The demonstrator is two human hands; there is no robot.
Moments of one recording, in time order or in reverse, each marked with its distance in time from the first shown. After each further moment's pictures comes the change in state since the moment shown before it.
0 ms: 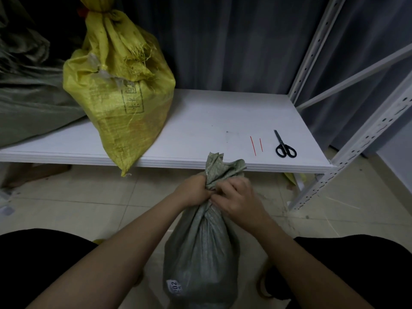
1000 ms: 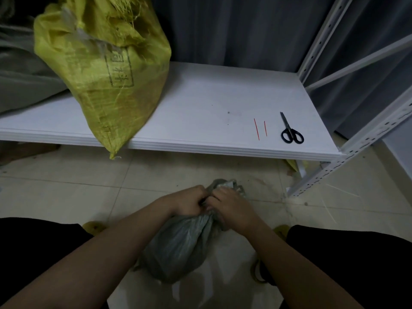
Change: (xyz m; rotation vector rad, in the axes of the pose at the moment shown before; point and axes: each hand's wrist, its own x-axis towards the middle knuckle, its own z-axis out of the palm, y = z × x) left_hand 0.003 -0.045 0.048 -0.024 -0.346 0.167; right_hand -0.059 -0.011 0.054 0.319 -0.557 0.091
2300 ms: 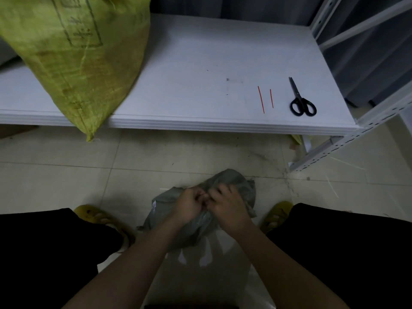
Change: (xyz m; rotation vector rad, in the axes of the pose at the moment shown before) left_hand 0.029 -0.038 0.087 -0.484 0.341 -0.309; right_hand -0.026 -0.013 0.063 -0.095 -0.020 0.241
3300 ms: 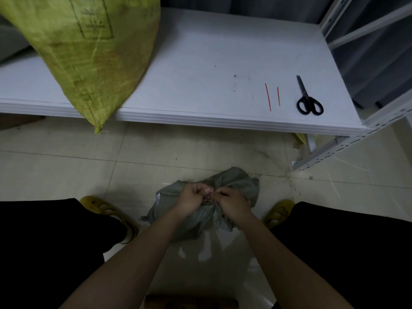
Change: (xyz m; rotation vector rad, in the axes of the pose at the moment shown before) left_hand 0.010 -0.019 0.009 -0.484 0.024 -0.168; right_hand 0.009 -0.006 -0.011 0.841 -0.466 0.952
